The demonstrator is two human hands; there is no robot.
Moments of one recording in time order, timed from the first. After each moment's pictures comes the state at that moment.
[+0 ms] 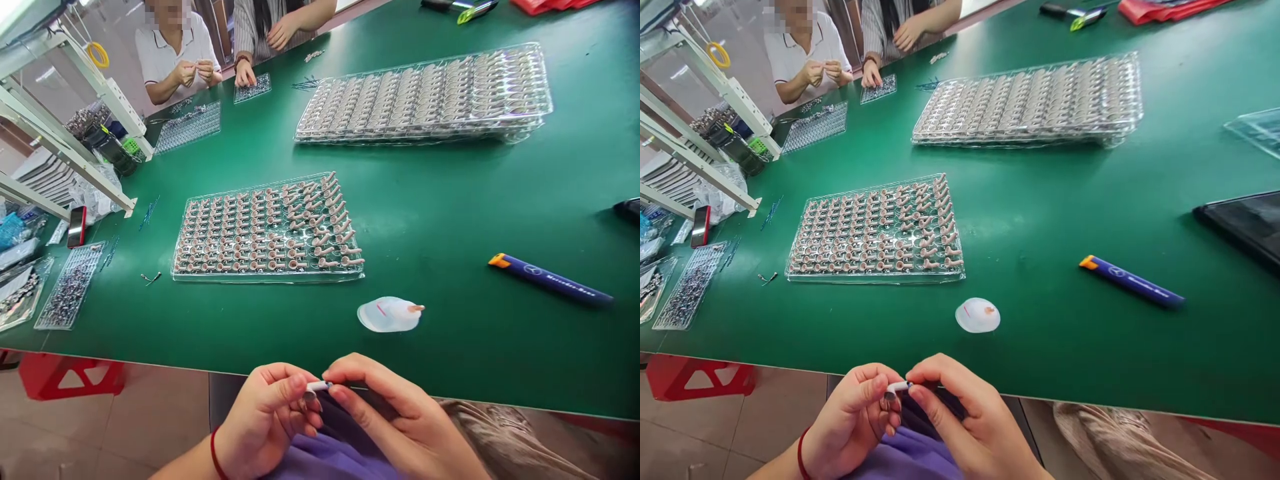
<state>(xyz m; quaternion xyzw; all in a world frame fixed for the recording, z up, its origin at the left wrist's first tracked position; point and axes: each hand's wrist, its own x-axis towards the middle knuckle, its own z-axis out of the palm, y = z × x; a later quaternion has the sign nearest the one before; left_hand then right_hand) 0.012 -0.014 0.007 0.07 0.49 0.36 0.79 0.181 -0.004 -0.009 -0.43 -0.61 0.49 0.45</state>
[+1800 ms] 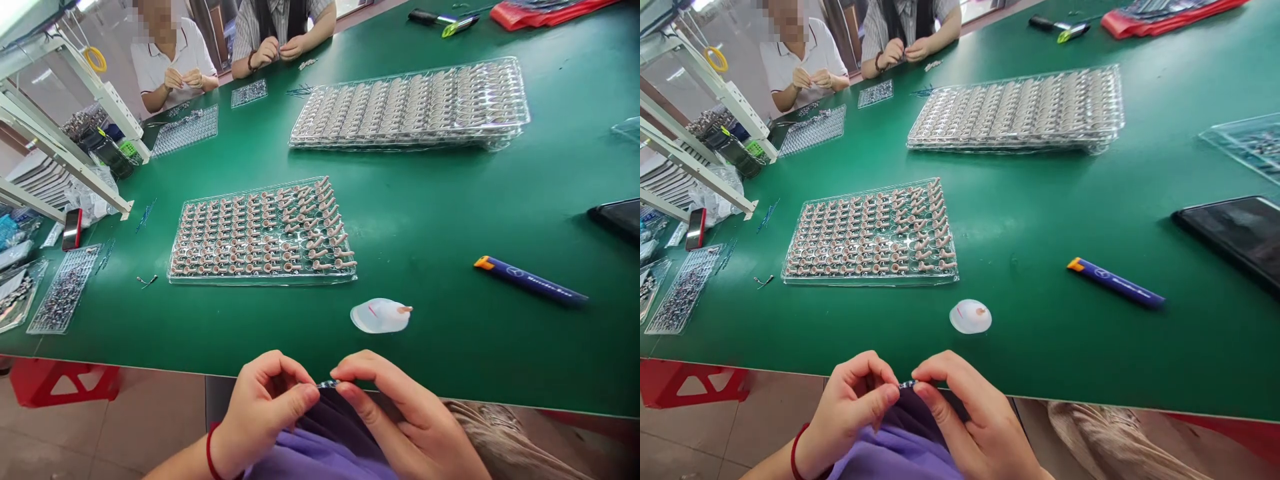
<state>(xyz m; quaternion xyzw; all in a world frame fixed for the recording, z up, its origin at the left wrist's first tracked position) 0.009 -0.008 0.011 0.37 0.55 0.34 0.67 0.186 -0.005 -0.010 -0.46 -0.64 0.39 0.47</state>
